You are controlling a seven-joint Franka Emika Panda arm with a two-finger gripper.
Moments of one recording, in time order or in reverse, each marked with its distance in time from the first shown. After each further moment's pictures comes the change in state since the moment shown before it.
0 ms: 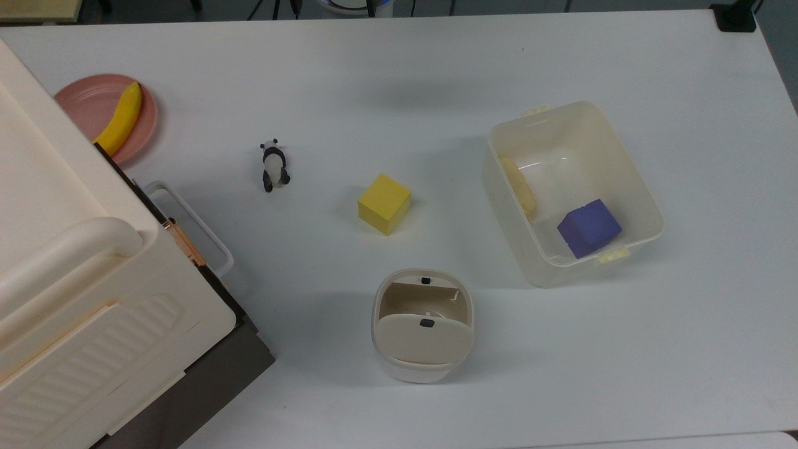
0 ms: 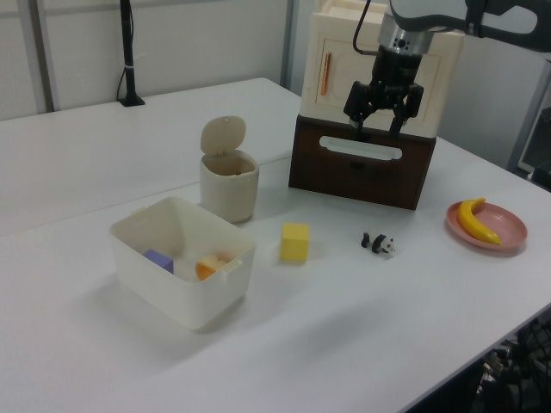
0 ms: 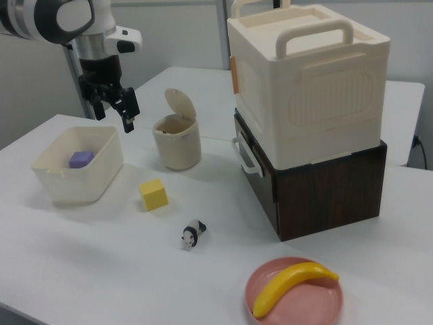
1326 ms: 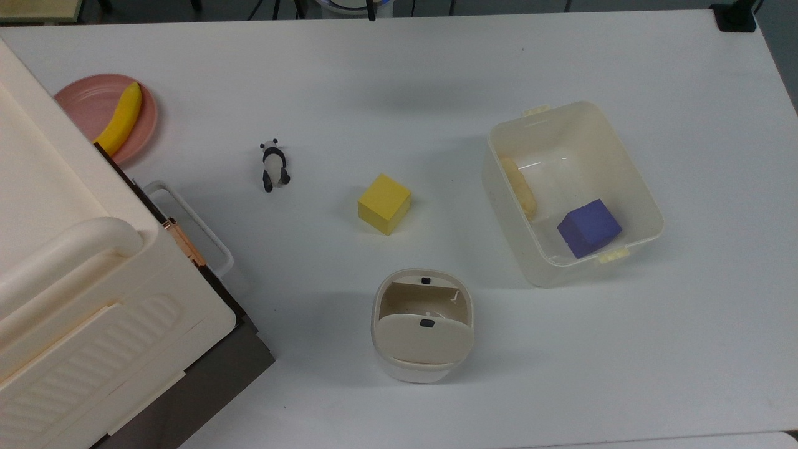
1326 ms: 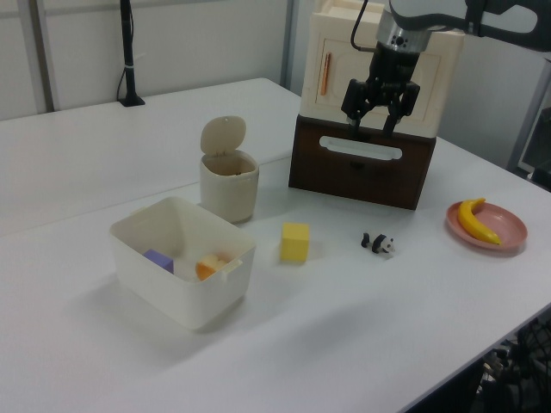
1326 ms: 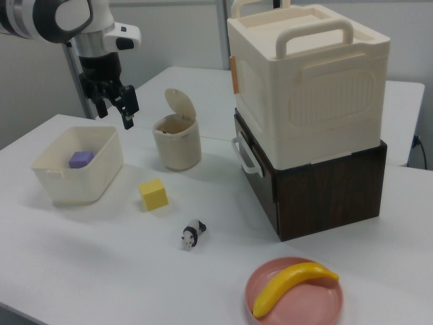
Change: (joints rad) arm 0.000 0.000 0.006 0.003 0.005 0.036 0.003
